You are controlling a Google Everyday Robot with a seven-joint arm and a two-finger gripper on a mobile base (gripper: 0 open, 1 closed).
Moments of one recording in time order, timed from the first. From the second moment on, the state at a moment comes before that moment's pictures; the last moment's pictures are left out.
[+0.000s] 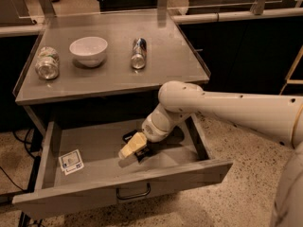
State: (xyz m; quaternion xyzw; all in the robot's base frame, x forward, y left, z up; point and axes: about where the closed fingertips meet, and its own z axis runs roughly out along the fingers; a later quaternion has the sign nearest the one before) arm 0.536 0.033 0.619 -0.35 0.91 0.23 0.08
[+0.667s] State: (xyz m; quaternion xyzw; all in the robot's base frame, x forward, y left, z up) arm 0.537 0.036 0.617 -0.33 0.92 0.19 0.09
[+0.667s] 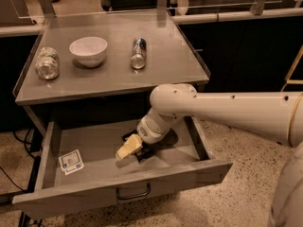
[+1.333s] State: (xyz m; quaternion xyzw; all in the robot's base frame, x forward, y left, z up) arm 0.539 0.035 0.611 -0.32 0.92 0.20 0.08
